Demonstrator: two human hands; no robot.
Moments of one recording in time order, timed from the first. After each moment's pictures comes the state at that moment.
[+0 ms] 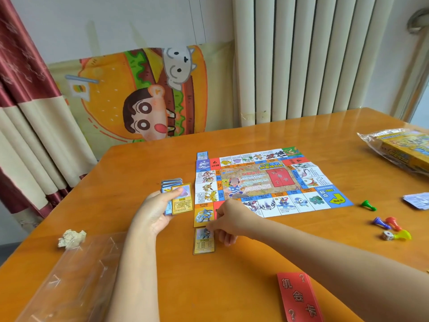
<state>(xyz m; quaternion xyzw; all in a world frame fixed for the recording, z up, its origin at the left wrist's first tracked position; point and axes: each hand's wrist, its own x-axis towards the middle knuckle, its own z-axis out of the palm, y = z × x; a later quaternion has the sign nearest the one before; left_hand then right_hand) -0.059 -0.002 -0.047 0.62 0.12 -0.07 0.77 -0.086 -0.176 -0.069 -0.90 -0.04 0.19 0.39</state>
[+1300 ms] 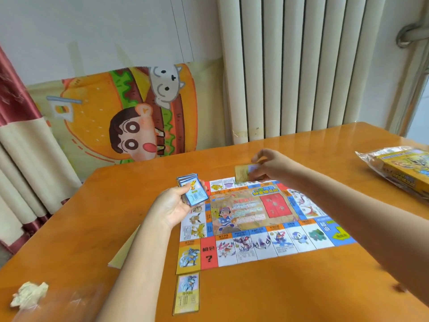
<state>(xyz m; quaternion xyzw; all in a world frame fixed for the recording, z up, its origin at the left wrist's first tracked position) 0.028 -0.073 -0.023 0.53 0.08 -0.13 0.83 0.031 -0.315 0.000 -0.81 0.03 0.01 0.58</state>
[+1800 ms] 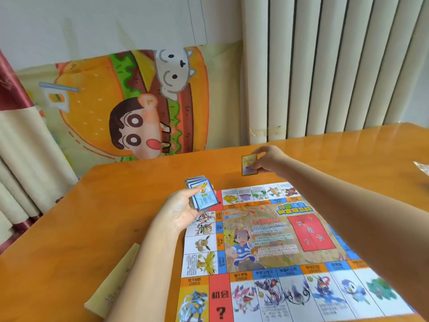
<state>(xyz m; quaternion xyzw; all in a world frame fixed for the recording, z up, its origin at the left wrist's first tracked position) 0.125 -0.072 -0.061 0.55 0.12 -0.12 0.82 0.198 -0.297 -0.040 -0.81 0.11 0.00 0.58</state>
